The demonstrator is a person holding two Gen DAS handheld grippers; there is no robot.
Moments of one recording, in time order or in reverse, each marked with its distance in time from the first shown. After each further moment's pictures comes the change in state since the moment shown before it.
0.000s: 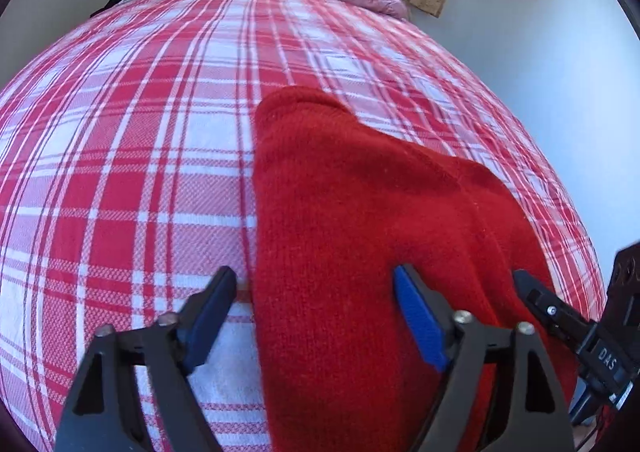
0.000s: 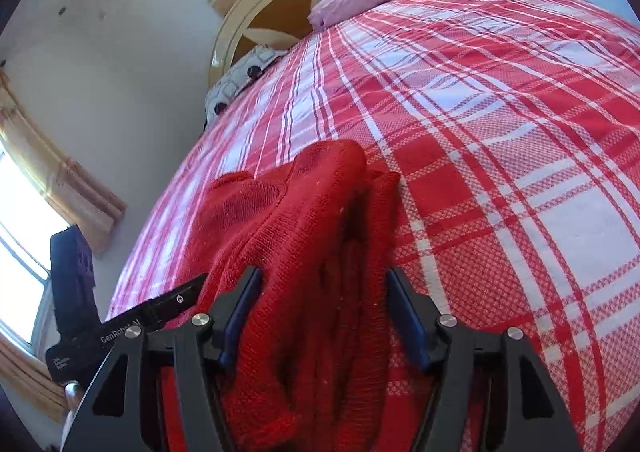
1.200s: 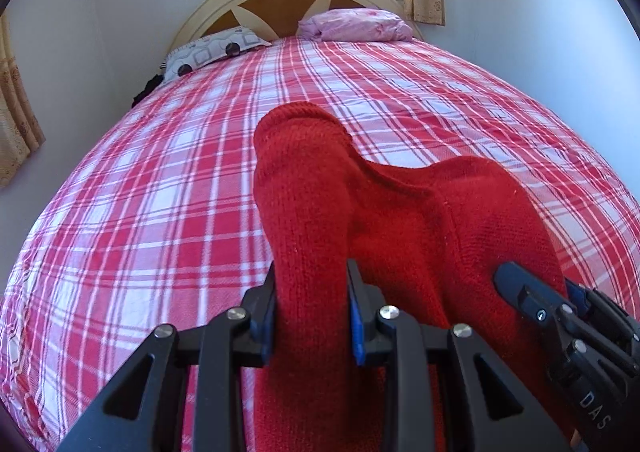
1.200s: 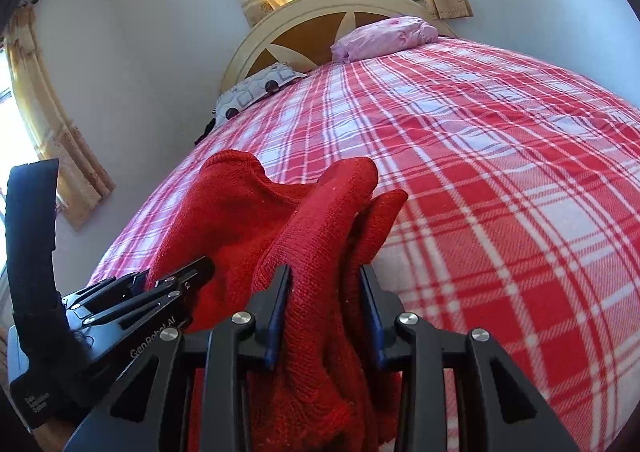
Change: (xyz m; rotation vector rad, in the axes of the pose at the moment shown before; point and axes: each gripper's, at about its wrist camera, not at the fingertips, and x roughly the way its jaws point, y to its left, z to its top) left arm -0.085 -0.023 -0.036 0.168 -0.166 0.307; right arm -0.048 0.102 -0.057 -0.171 -0.139 -0.103
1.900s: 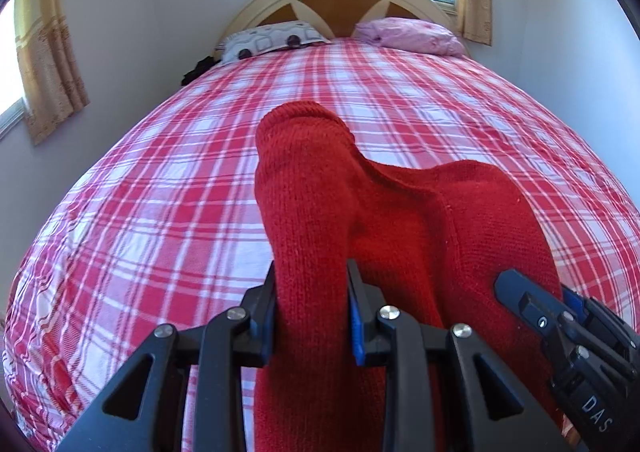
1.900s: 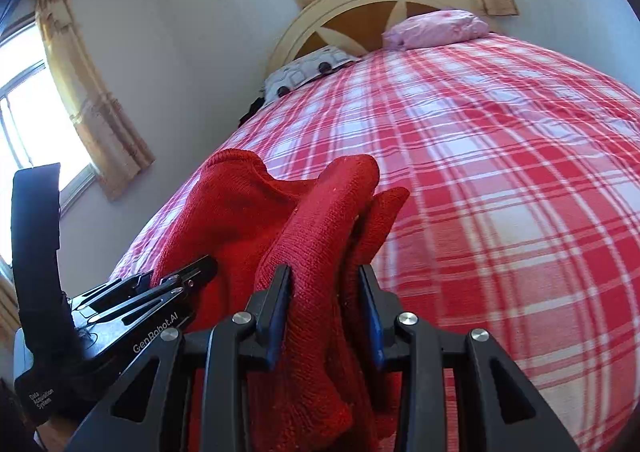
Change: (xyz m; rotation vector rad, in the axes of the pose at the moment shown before) left arm -0.034 0.103 -0.037 -0.132 -0.005 0.094; right arm 0.006 0.103 -0.032 -0.077 0.056 0.135
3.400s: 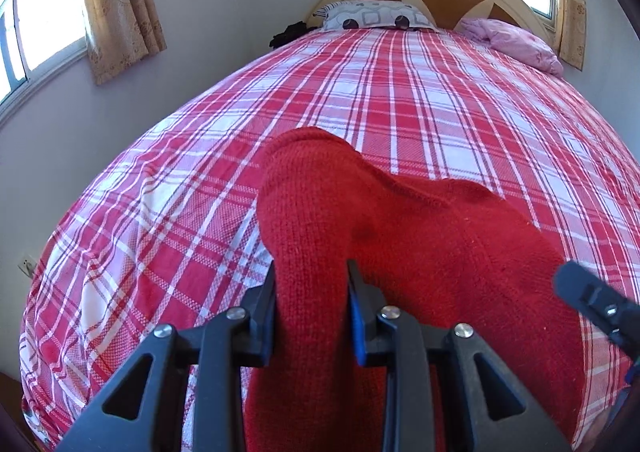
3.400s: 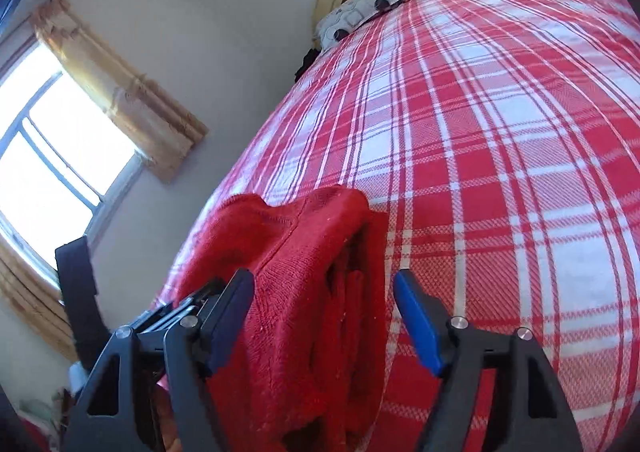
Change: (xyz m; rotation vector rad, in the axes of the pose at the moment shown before) left arm 0.061 0.155 0.002 -0.175 0.081 0.194; right arm 0.150 0.083 0.015 0.078 0.221 0.272
